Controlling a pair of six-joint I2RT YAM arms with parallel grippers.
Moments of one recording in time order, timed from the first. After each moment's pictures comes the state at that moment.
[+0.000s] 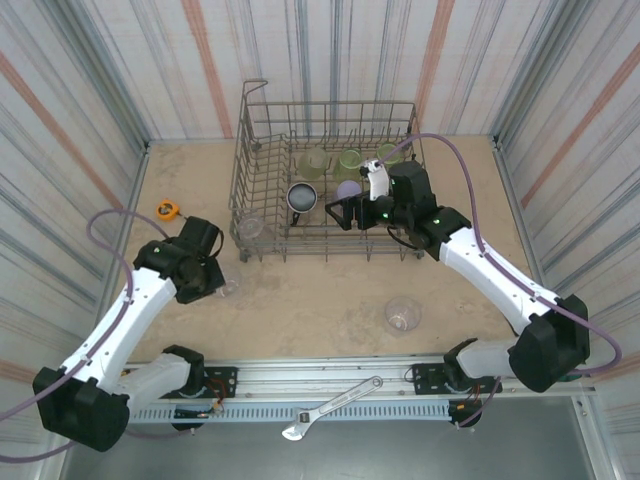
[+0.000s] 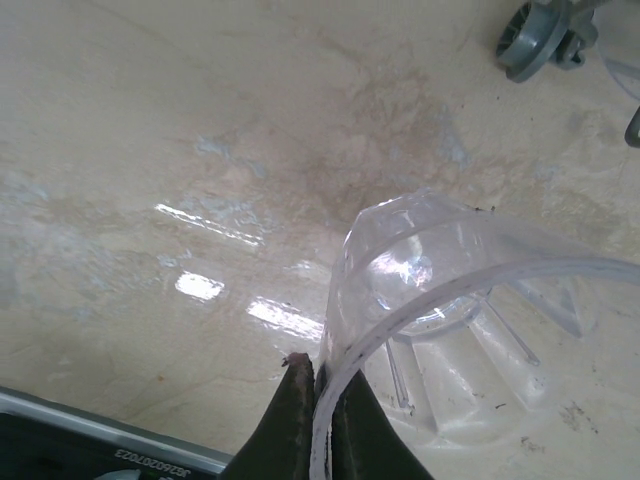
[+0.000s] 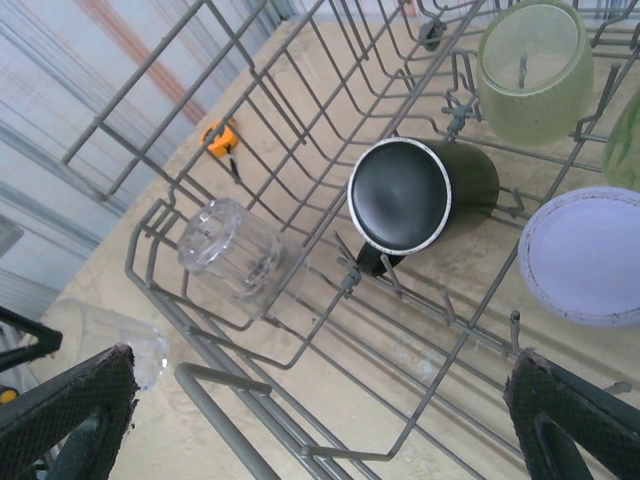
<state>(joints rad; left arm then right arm) -0.34 1.02 0.93 -1.23 -0.16 -0.69 0.54 1.31 1.11 -0.29 -0.33 0.31</state>
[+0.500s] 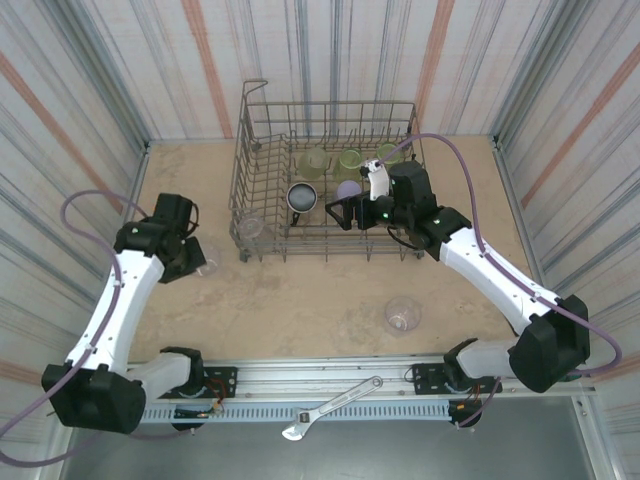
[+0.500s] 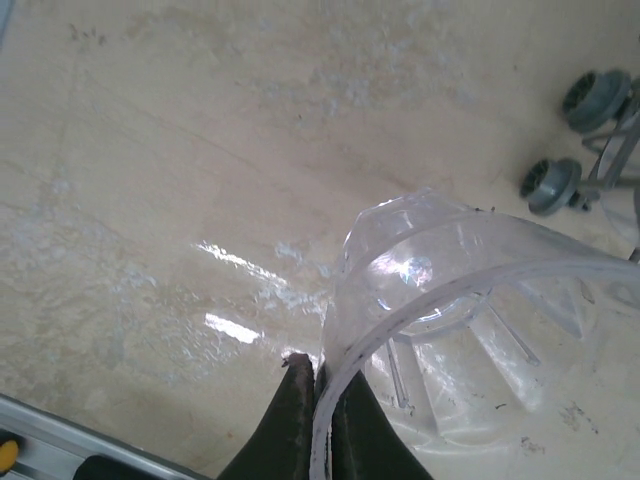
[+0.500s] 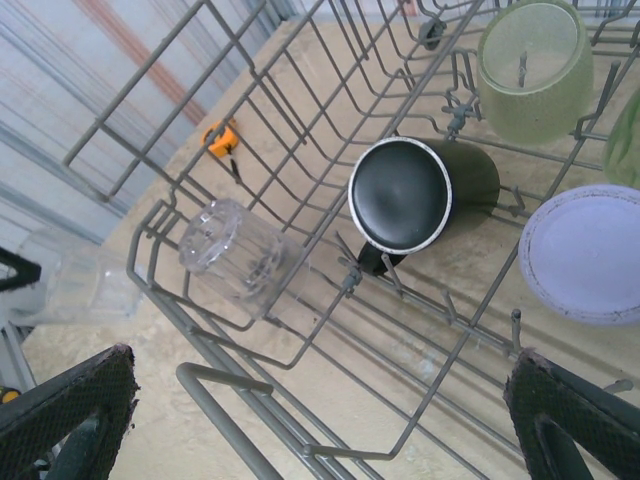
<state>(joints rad) -0.09 1.12 1.11 -1.23 -0.18 -0.48 0.54 1.31 1.11 -0.29 -0.33 0.31</state>
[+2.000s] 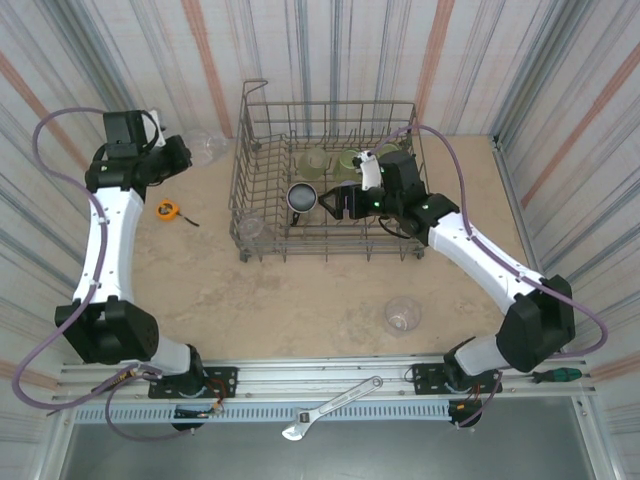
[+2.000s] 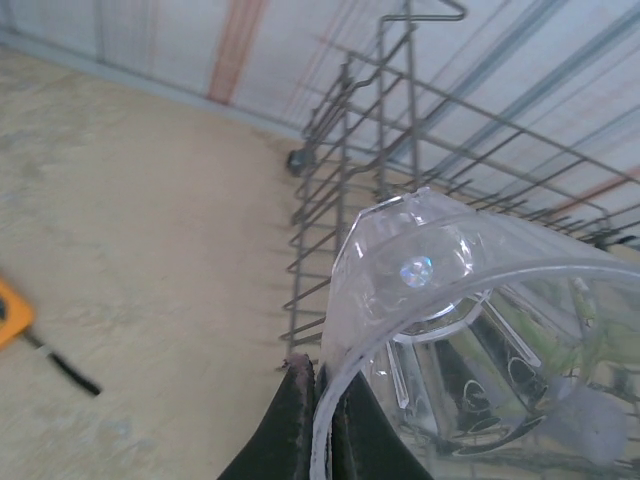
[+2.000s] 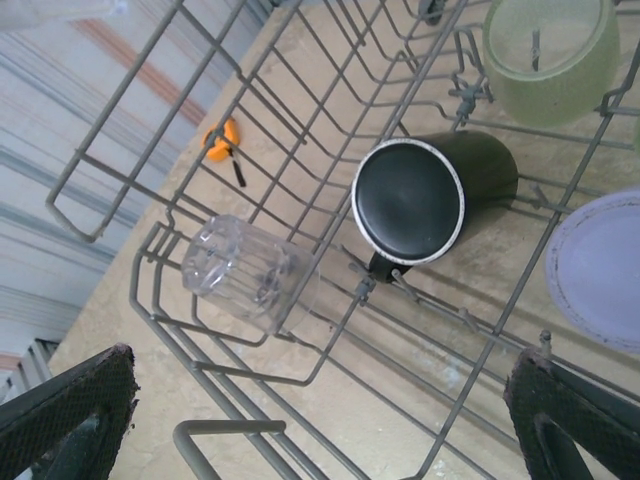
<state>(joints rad) 0.09 1.46 1.57 -0.72 0.32 -0.32 0.54 1.44 1.23 -0.33 -0.36 0.40</state>
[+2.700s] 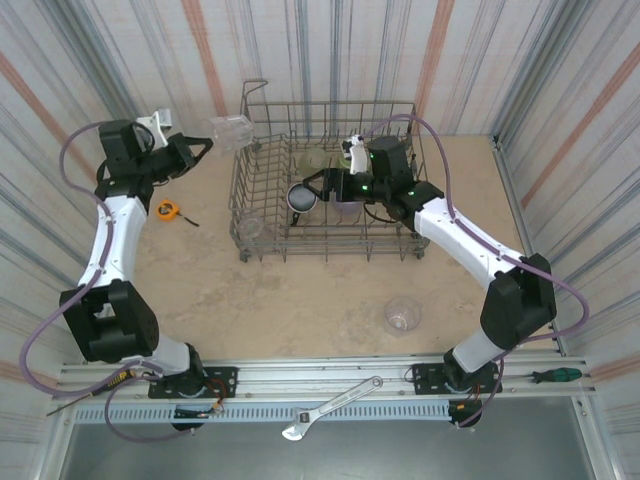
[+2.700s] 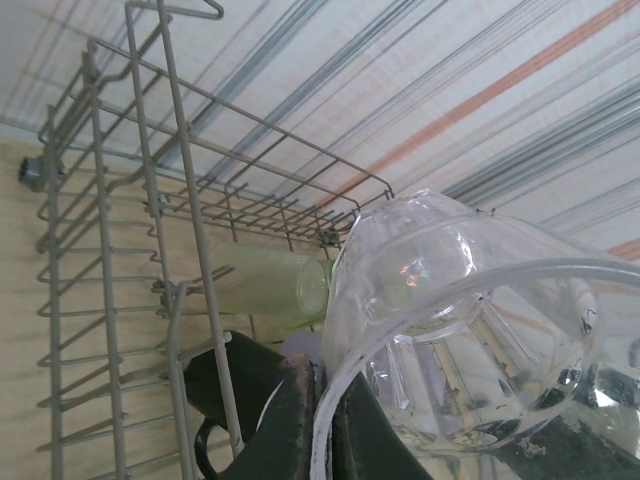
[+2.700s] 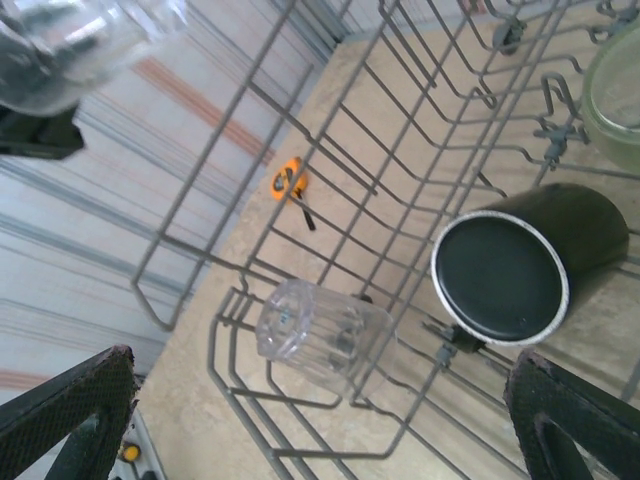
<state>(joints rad) 0.17 1.48 1.33 -0.22 0.87 -0.56 0.54 1.57 1.33 -0.19 -0.47 0.54</state>
